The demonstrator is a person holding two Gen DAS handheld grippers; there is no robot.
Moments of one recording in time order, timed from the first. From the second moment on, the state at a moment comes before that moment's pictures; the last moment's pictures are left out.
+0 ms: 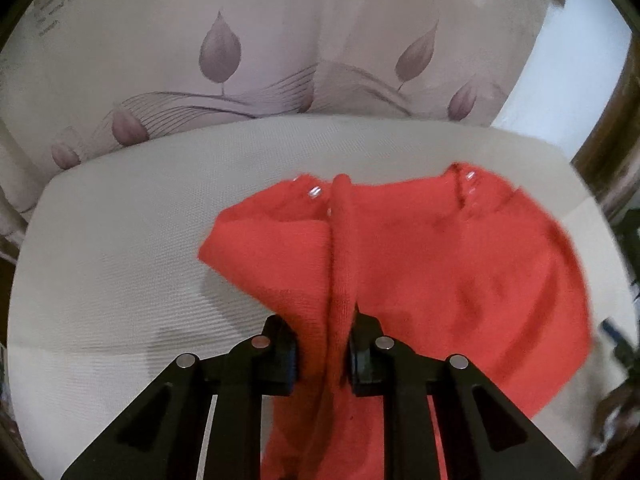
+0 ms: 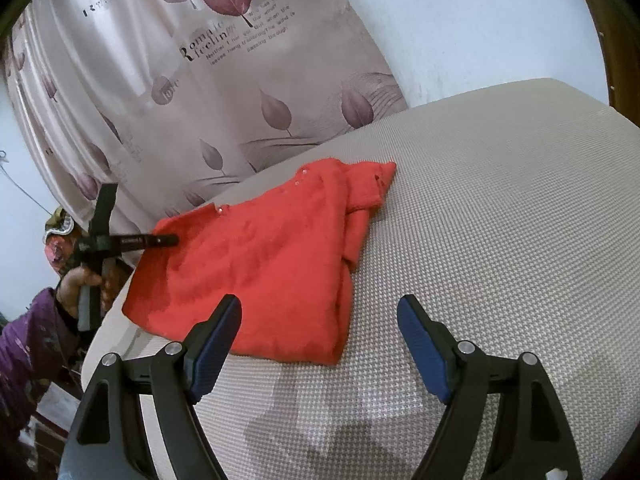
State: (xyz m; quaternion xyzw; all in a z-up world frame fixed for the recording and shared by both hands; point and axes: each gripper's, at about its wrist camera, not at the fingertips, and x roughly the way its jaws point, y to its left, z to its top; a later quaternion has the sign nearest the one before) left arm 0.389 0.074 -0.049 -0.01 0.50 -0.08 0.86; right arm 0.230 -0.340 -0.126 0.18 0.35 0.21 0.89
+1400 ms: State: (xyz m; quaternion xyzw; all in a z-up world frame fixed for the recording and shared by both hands) left arm 0.373 -0.126 0.004 -0.23 0.45 -0.32 0.80; right arm 0.219 -0.383 -0.109 0.27 0.29 0.28 0.87
